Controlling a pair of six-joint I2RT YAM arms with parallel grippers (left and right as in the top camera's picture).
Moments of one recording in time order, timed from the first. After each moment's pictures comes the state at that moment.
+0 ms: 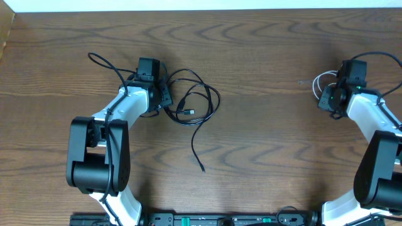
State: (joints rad) left arm -0.12 1.88 1.10 -0.44 0.00 -0.41; right arm -0.18 1.76 1.01 -0.42 0.13 0.19
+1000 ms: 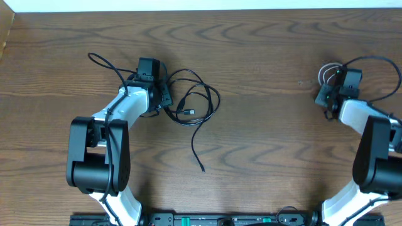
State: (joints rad) left arm -0.12 1.88 1.10 -0.44 0.00 -0.41; right arm -0.19 1.89 0.94 -0.01 0.13 0.22
